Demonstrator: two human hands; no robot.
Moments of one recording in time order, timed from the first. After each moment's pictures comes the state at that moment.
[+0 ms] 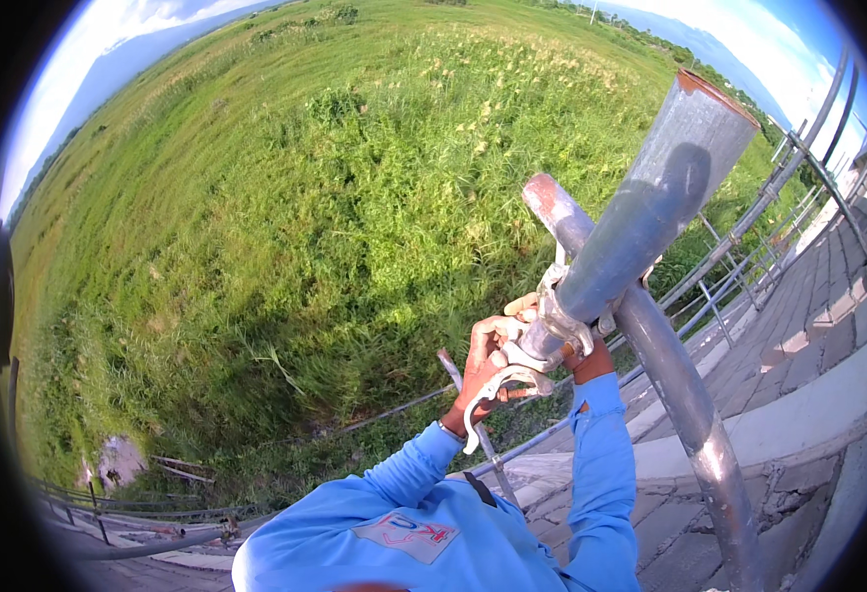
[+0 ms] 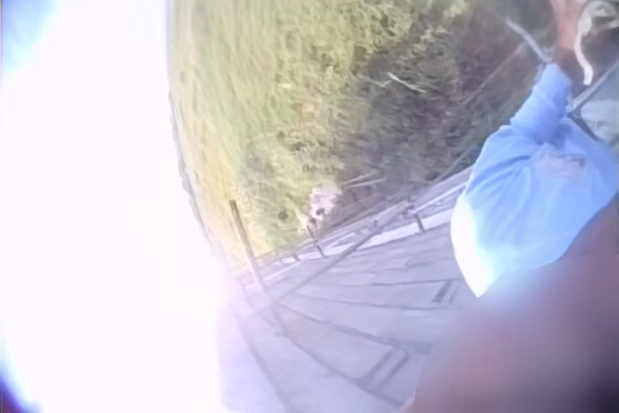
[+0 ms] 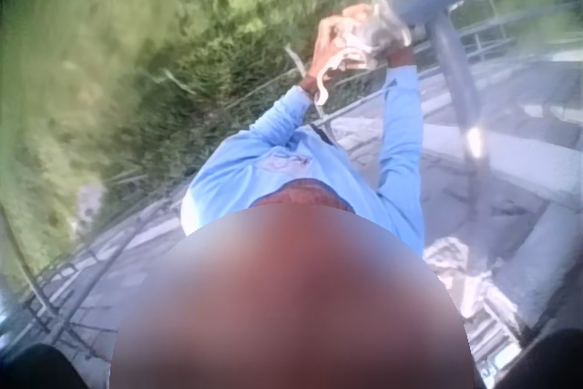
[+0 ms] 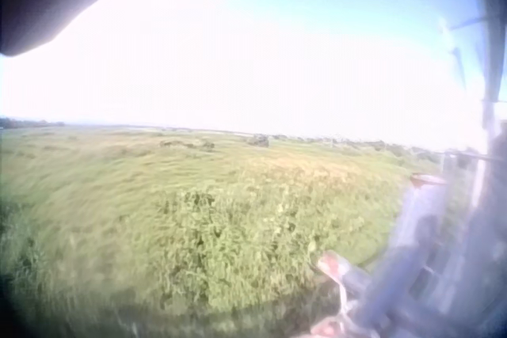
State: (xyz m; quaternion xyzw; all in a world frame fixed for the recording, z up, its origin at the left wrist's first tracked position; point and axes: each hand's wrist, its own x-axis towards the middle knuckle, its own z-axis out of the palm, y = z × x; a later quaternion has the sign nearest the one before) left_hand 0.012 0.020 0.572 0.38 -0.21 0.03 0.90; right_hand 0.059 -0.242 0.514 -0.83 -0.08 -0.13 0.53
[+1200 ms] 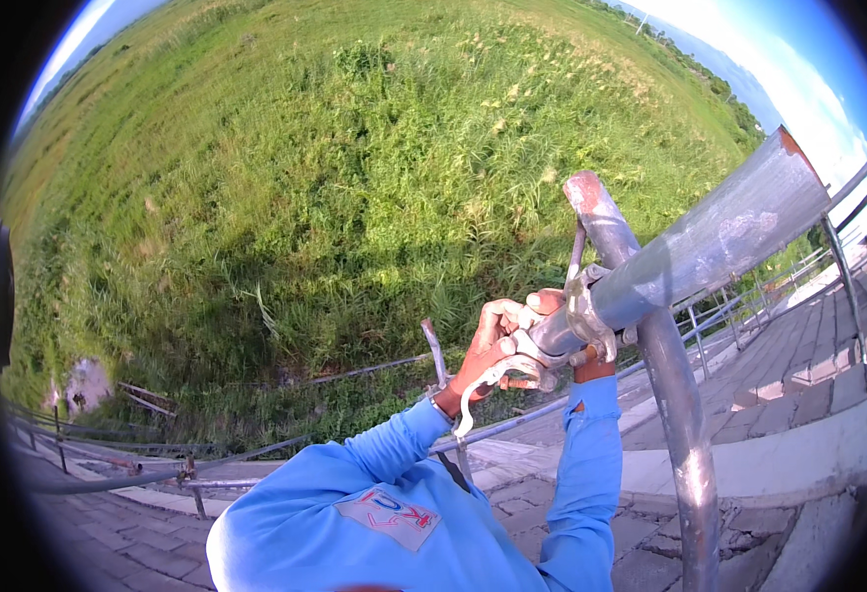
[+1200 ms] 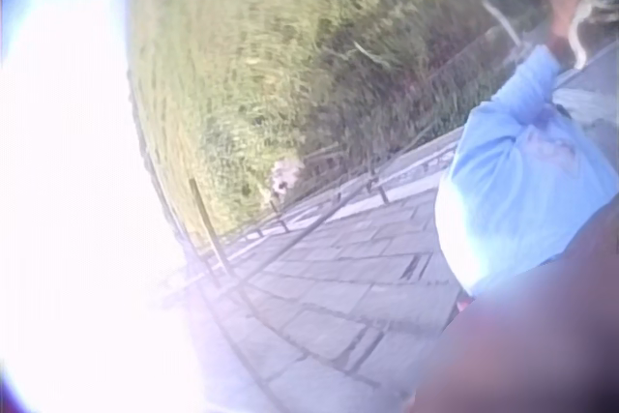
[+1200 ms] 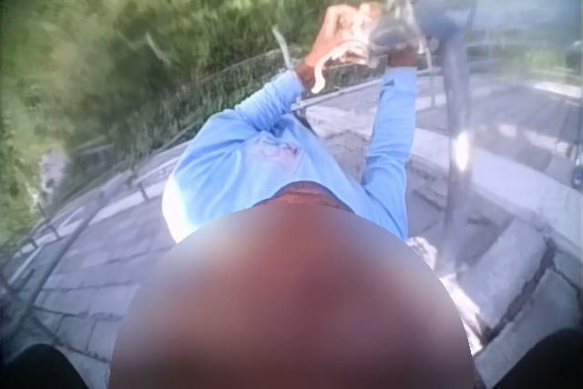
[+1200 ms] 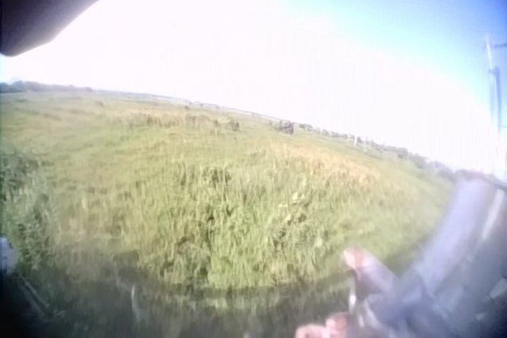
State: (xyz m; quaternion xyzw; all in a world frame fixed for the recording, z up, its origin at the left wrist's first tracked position) left_hand 0.016 0.017 0.571 0.33 -0.23 0.03 0.92; right_hand 0.084 -0.161 0.629 -0.56 0.08 0.11 0.82
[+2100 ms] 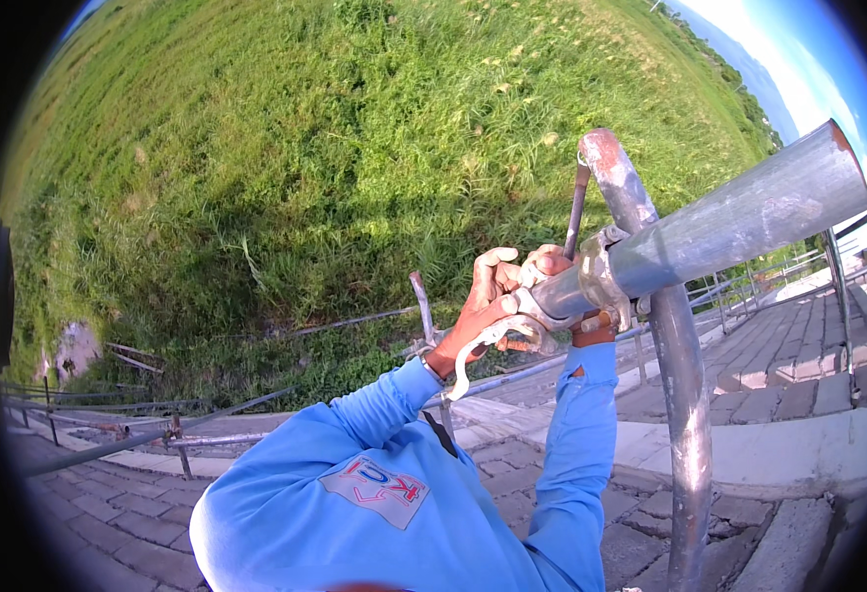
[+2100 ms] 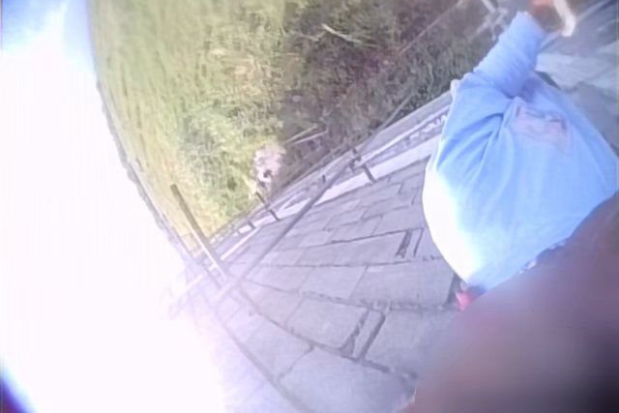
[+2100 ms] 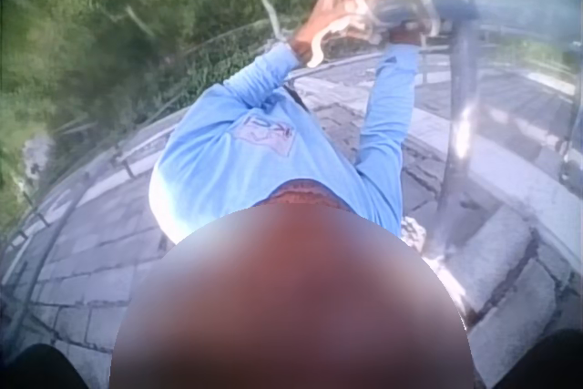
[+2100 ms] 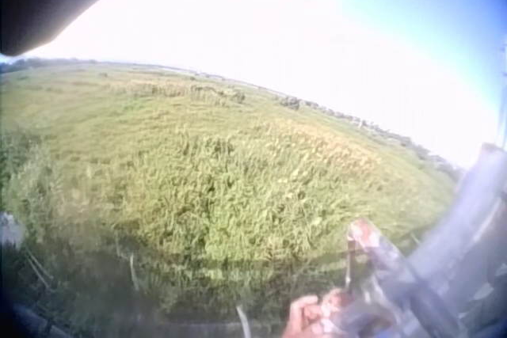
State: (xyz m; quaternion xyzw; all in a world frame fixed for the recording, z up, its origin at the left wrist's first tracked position) left_hand 0.012 0.019 0.577 0.30 -0.21 0.01 0.93; right_hand 0.080 -0.141 0.657 -0.54 -0.07 0.28 0.79
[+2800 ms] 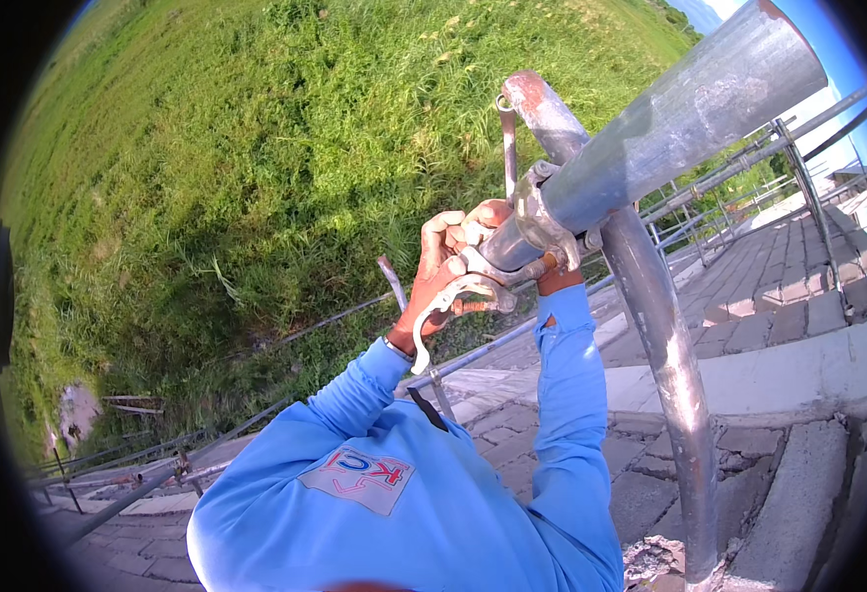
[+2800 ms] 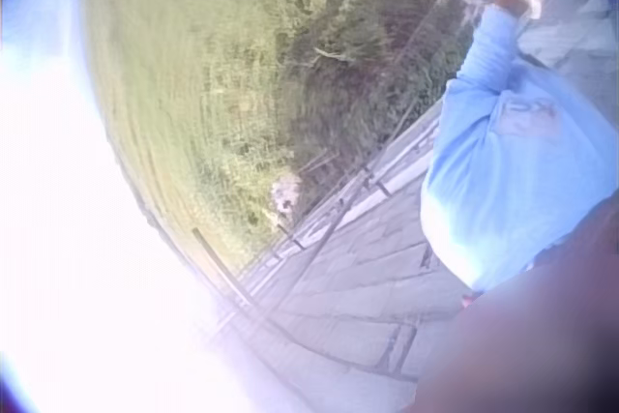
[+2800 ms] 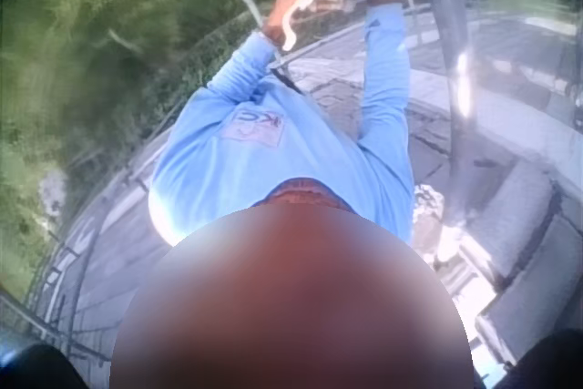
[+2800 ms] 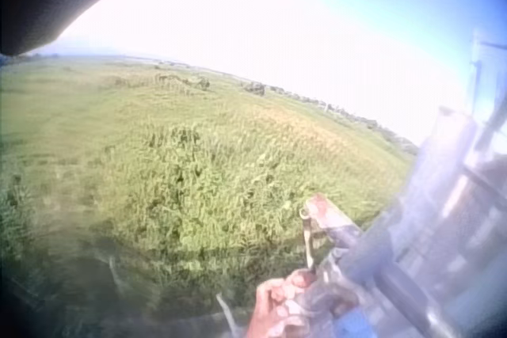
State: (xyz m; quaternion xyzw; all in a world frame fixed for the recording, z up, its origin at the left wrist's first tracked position) left_hand 0.013 0.017 0.580 0.30 -0.20 0.01 0.93; right_hand 0.096 -0.166 0.629 -0.62 -0.10 0.21 0.75
